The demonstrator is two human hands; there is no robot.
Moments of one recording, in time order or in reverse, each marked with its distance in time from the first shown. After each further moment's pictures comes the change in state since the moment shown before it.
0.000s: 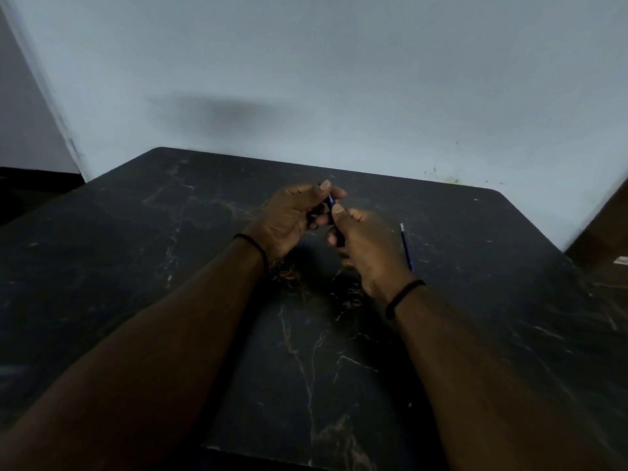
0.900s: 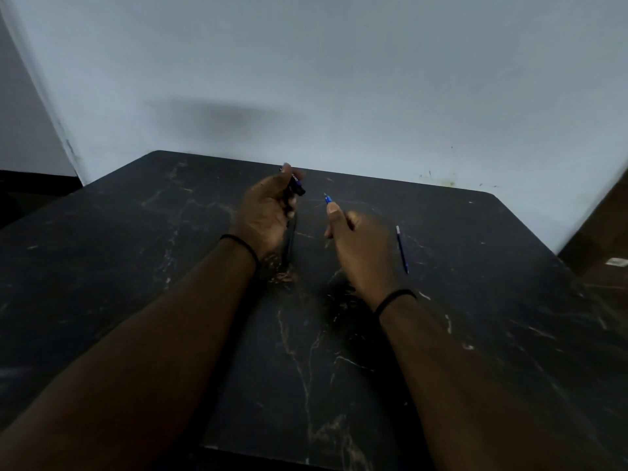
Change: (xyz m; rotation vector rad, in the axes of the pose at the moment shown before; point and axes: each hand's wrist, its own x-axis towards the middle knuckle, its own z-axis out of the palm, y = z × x) left_hand 0.005 0.007 -0.017 -0.197 0.328 0.033; right_hand 0.003 0.011 0.003 -0.434 0.261 -0.206
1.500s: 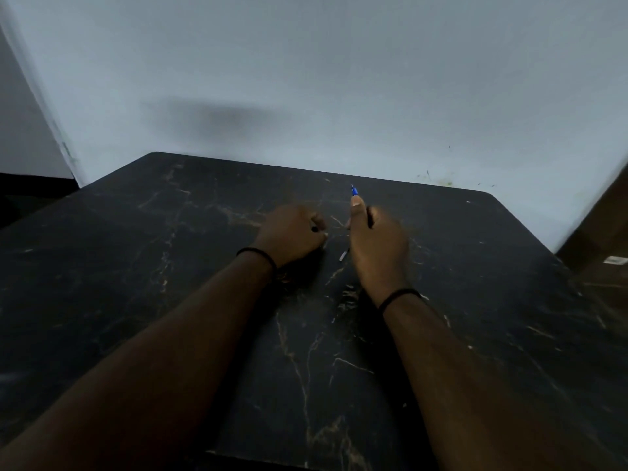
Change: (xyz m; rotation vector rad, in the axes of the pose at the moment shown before) left_hand -0.013 -0.012 0.017 1.443 -0.200 0.119; right_hand 0.015 0.024 -0.003 -0.091 0.281 -0.018
